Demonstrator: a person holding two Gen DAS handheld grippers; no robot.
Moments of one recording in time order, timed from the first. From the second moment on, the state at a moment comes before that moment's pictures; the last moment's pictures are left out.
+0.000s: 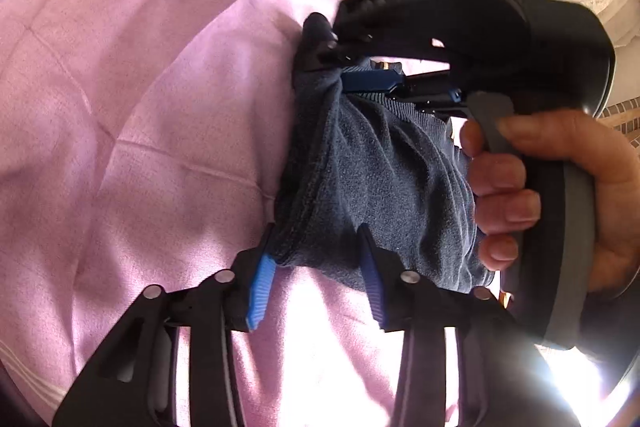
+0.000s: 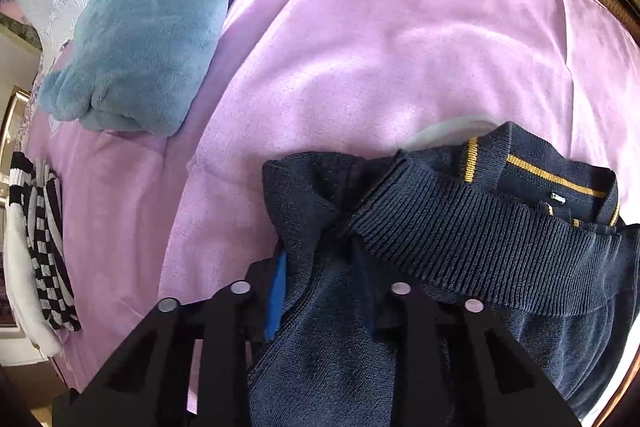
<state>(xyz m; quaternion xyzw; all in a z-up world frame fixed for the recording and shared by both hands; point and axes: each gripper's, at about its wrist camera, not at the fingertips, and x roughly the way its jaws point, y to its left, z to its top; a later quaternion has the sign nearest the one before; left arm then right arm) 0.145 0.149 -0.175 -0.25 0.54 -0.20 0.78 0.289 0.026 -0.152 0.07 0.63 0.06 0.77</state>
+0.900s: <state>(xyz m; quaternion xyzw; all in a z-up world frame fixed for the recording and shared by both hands) 0.136 0.060 -0.124 -0.11 0.50 -0.11 0.85 0.263 -0.043 -0.100 0.19 0.56 0.16 0.79</state>
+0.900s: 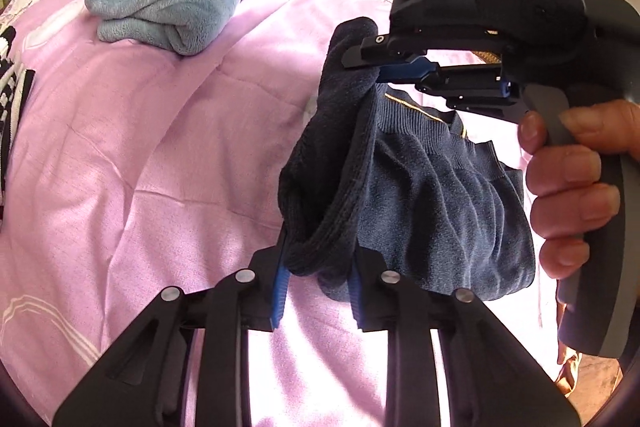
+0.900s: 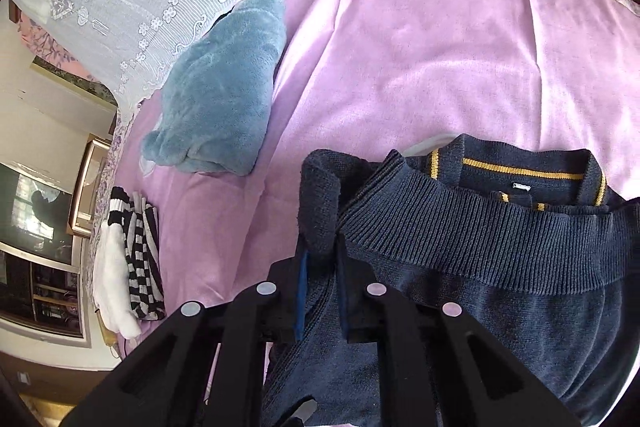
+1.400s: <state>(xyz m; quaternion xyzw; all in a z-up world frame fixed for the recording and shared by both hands) 0.116 0.053 -0.093 -0.08 0.48 -0.10 0.87 0.252 -0.073 -0.078 0.21 0.54 0.19 0.79</state>
